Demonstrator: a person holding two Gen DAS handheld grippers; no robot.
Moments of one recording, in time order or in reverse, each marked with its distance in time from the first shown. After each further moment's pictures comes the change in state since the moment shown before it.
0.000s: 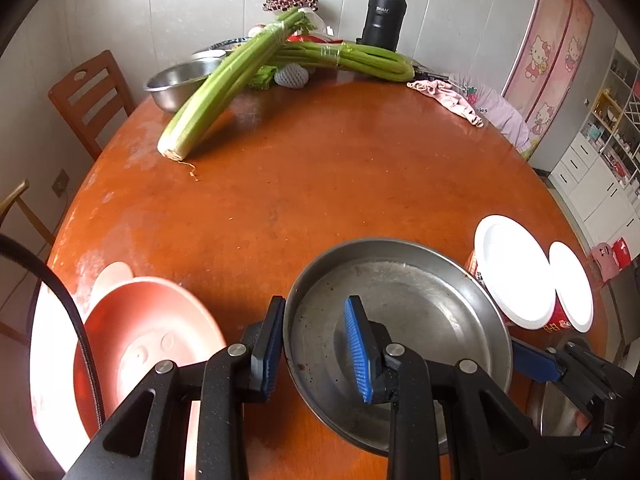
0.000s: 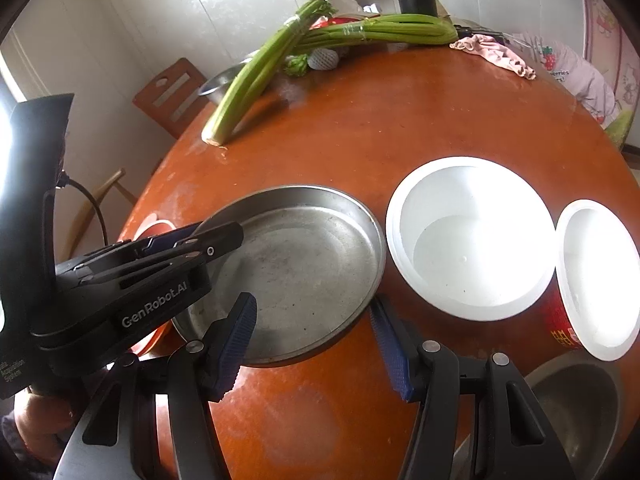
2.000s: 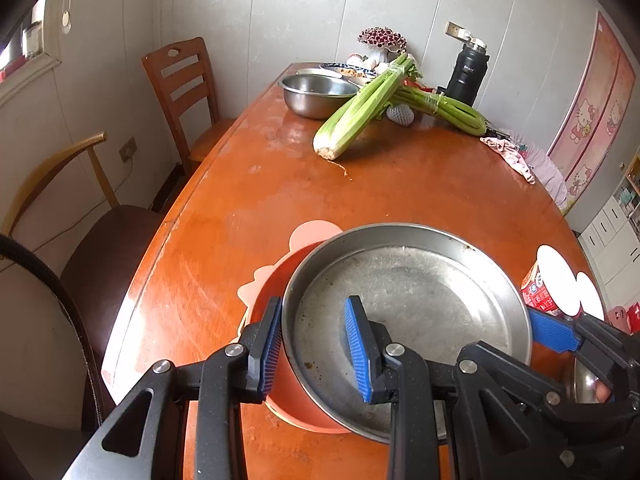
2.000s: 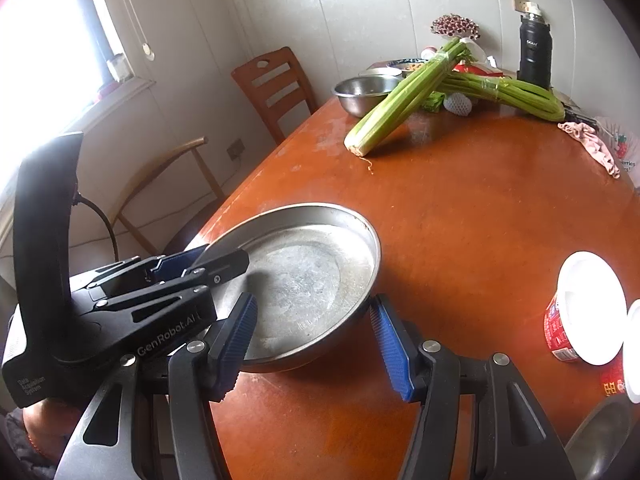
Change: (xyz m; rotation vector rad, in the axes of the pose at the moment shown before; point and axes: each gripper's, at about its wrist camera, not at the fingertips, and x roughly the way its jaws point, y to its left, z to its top) left arm -0.070 0.130 -0.054 -0.193 -0.105 0.098; right arm 0.002 0.140 -0.004 -0.284 -0.043 0.130
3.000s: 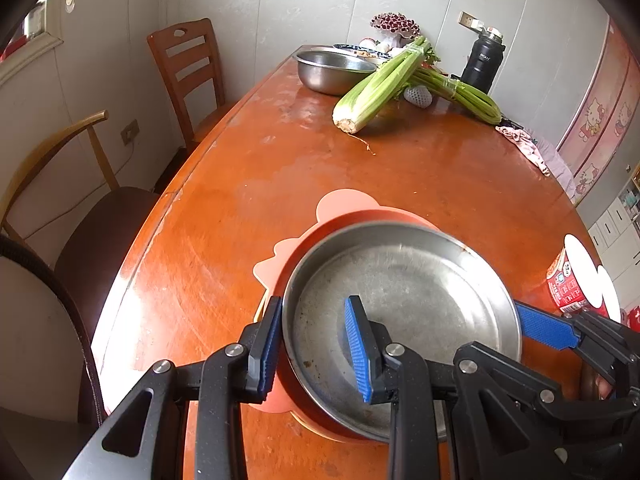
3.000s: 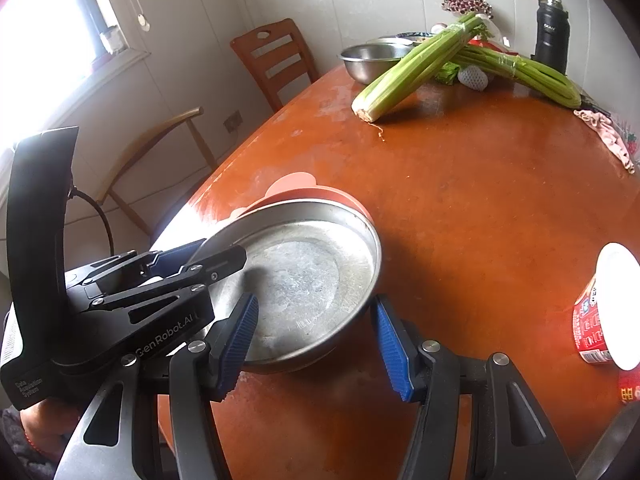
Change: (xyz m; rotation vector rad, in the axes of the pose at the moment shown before) left arm 0.033 0.020 -0.014 -0.020 0.041 0.008; right arm 0.045 0.003 -0.005 -0.021 0.086 -0.009
